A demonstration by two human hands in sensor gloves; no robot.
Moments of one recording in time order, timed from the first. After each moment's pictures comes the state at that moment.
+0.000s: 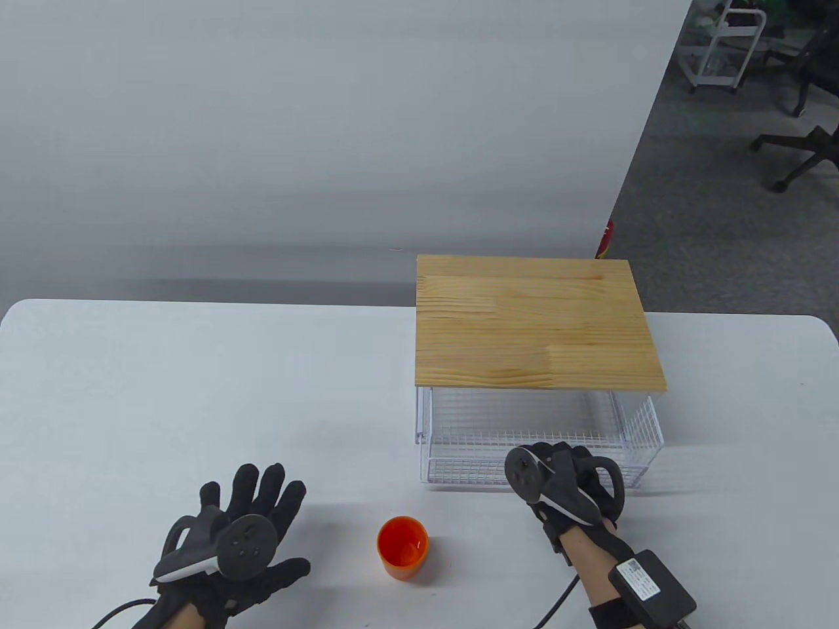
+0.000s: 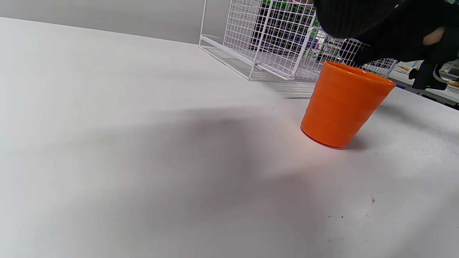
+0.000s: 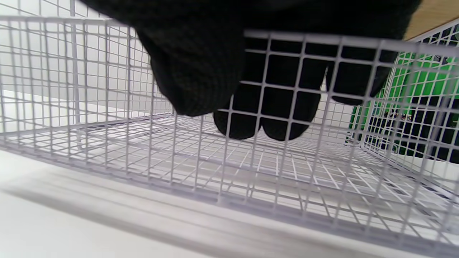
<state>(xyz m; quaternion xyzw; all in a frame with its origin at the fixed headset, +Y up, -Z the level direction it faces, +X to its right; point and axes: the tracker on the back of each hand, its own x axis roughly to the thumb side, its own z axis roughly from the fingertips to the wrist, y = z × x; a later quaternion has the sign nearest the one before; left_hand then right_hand) -0.240 -0.731 -0.252 -0.16 -0.25 0.05 0.95 0.155 -0.722 -0.346 -0.08 0.06 -0.99 0.05</state>
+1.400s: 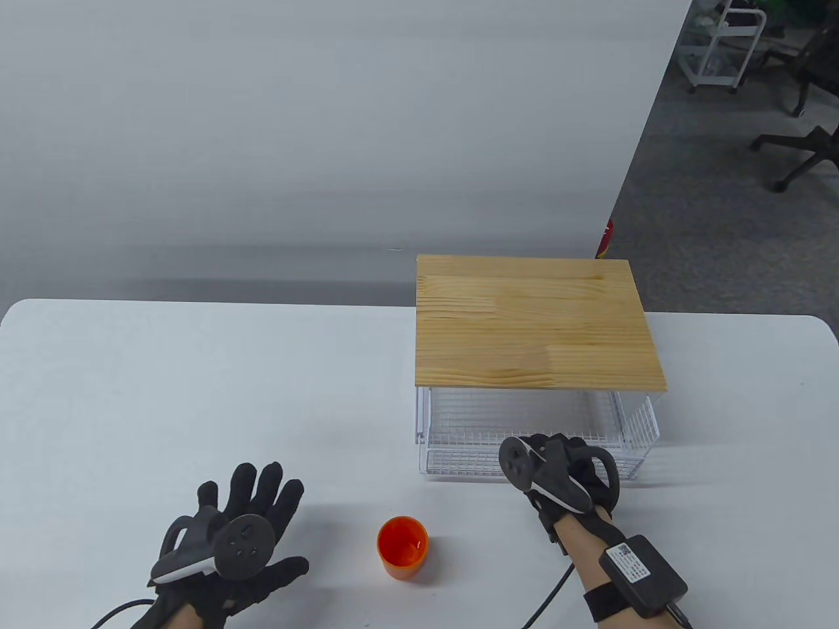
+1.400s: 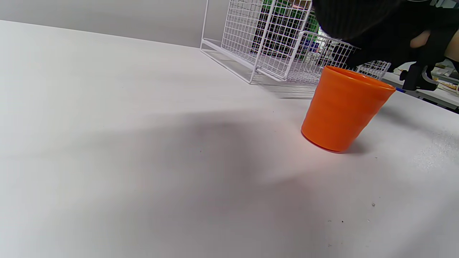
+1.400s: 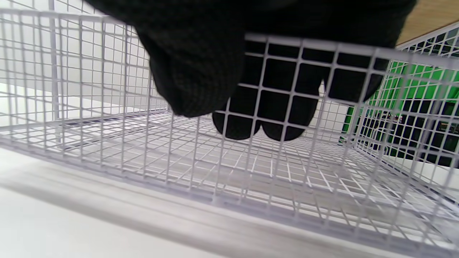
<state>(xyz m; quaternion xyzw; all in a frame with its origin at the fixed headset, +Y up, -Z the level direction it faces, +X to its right) -0.242 -0.731 -0.252 -0.16 -0.25 0.05 0.95 0.149 -0.722 -0.361 -0.07 0.05 -0.99 0.07</state>
